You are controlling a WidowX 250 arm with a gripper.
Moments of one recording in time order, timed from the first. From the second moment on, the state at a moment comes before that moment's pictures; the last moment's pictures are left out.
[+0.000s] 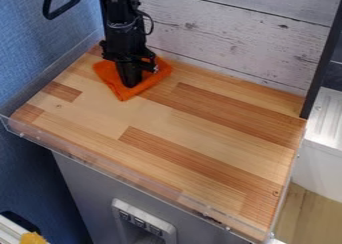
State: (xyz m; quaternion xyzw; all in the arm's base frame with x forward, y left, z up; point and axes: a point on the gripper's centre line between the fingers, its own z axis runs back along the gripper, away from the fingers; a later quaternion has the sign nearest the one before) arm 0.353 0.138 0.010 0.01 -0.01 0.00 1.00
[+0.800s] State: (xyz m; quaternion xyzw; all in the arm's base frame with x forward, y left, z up) arm 0.347 0.089 0.057 0.00 0.02 0.00 1.00
